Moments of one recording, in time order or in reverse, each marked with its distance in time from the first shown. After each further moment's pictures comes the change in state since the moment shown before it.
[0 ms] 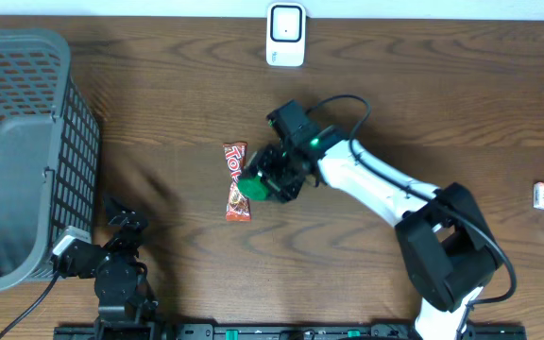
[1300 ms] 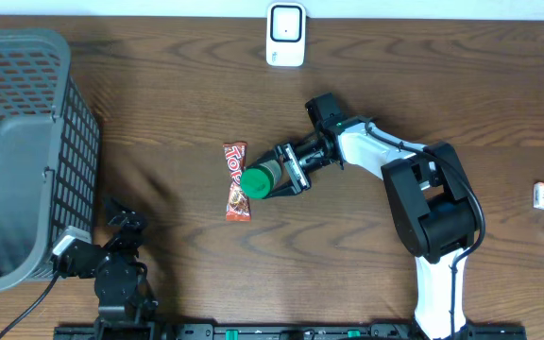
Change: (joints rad) left arm 0.000 0.000 0.000 0.000 0.000 0.000; right arm -0.194 0.240 0.011 0.081 -0.679 0.102
